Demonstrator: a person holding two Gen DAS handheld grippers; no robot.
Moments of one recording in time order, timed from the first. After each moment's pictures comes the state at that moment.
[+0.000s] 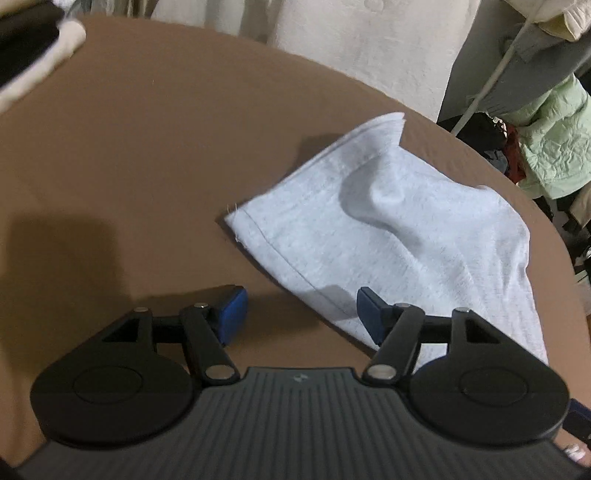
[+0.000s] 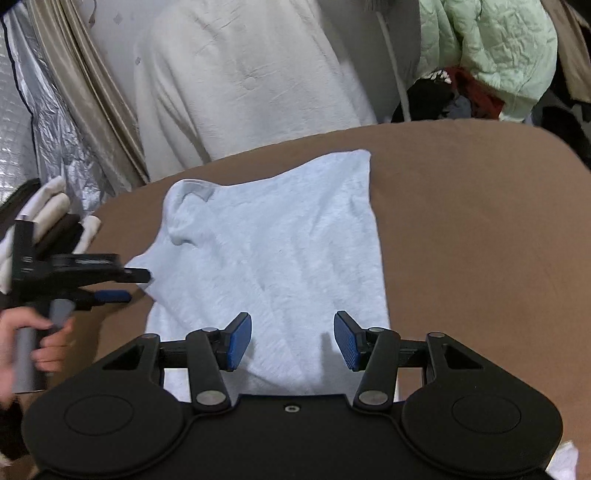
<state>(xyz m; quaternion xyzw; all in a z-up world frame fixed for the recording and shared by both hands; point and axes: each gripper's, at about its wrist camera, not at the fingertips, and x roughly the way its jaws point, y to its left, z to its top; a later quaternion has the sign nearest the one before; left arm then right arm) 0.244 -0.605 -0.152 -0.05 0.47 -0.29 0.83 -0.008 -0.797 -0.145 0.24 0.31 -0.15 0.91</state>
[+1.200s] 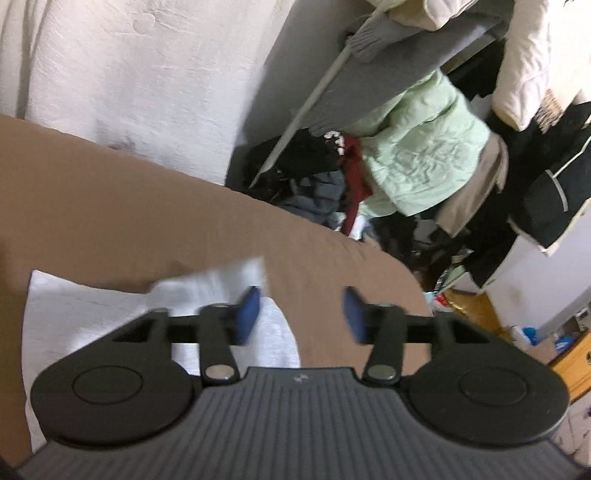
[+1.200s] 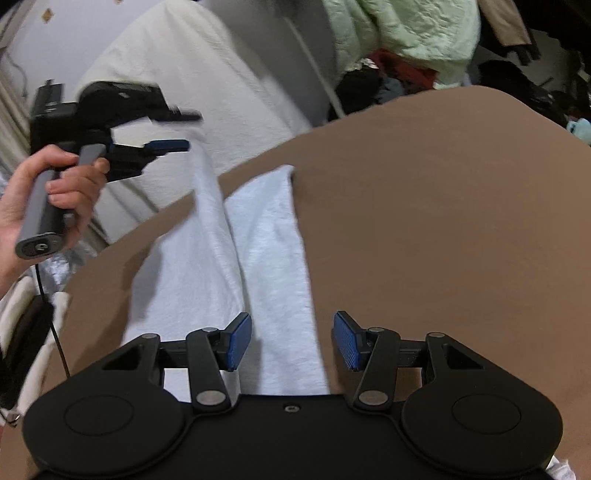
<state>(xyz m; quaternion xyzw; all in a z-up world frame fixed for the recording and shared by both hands) 0.241 -0.854 -0.041 -0.09 0.42 -0.50 0.75 -0.011 -0.854 -0.171 0.33 0.26 -0.23 0.88</state>
